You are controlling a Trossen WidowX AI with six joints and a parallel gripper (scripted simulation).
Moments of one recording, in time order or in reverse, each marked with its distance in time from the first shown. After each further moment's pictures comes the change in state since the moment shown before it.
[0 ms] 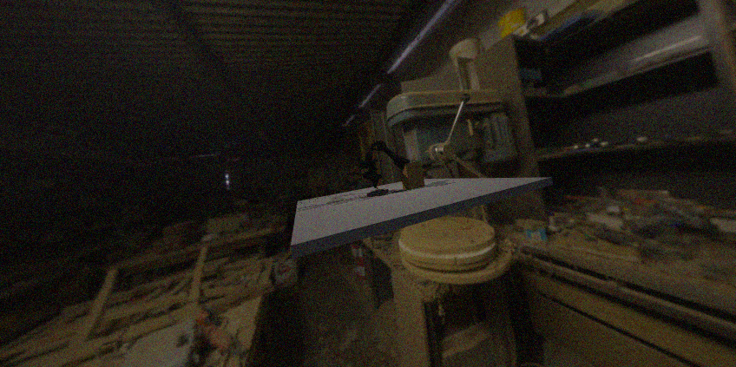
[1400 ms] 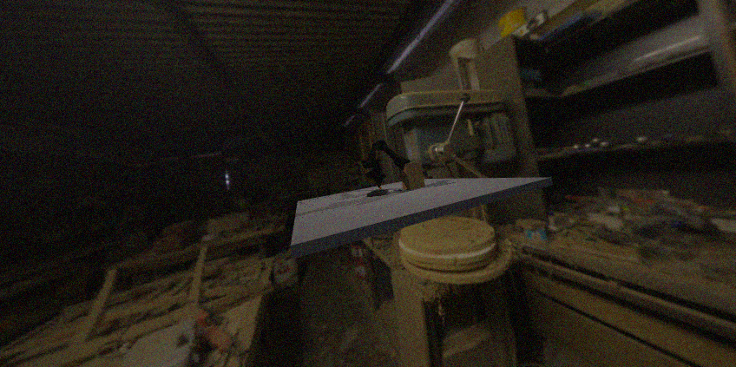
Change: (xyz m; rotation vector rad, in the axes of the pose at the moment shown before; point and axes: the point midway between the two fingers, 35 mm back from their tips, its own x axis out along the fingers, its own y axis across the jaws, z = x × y) arm 0.000 0.012 -0.026 -0.006 0.006 -0.007
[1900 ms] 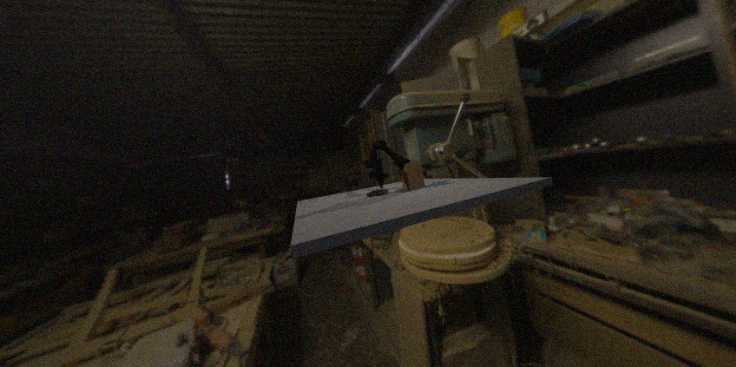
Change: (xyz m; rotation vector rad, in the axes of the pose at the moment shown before) arm 0.000 0.013 -0.012 -0.003 0.006 0.001
